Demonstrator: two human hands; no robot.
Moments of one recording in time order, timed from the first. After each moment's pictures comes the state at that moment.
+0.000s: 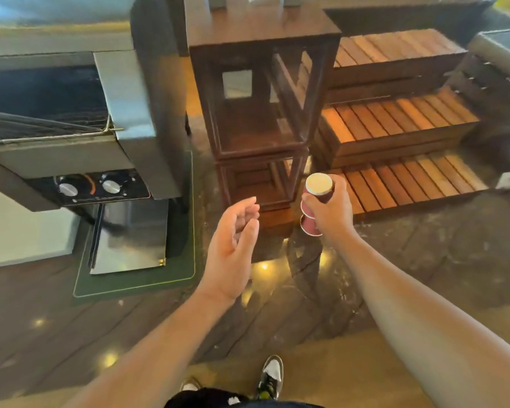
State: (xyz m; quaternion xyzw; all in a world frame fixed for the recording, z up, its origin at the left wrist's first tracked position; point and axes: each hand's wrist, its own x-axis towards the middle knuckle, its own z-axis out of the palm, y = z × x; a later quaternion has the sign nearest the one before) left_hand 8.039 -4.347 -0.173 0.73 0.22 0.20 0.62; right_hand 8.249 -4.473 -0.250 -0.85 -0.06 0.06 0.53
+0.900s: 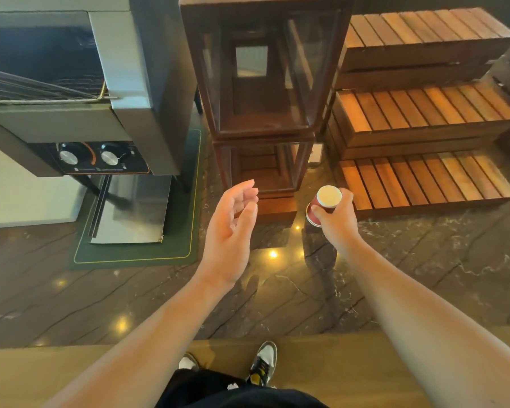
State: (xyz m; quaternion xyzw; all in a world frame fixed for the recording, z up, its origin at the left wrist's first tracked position) left_hand 8.055 -4.366 -0.181 0.72 0.26 0.24 0.60; right_hand 8.260 -4.501 -0.295 -0.86 -0.05 0.19 0.48
